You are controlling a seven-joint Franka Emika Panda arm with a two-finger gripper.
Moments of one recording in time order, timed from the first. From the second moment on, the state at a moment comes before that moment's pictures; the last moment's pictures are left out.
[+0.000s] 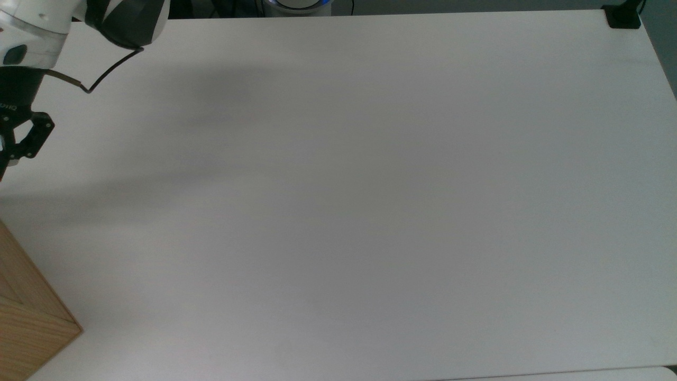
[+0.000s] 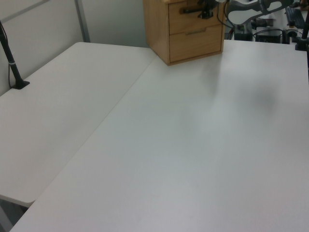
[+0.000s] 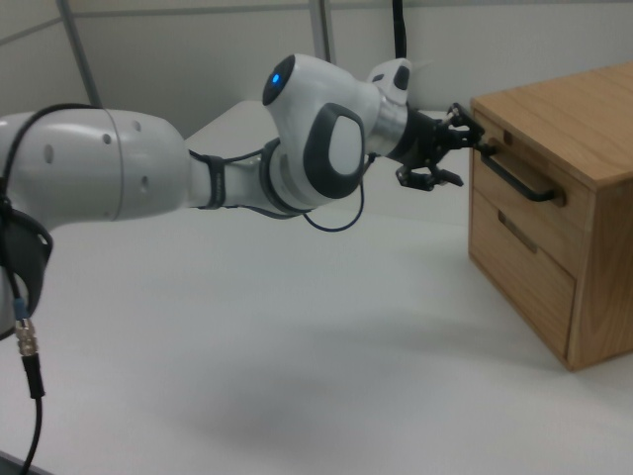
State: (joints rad) arm -0.29 0.46 -0.15 -1.47 -0.50 2.83 -0.59
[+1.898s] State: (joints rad) arm -0.14 0.04 -0.16 -1.87 -0.54 2.72 -0.66
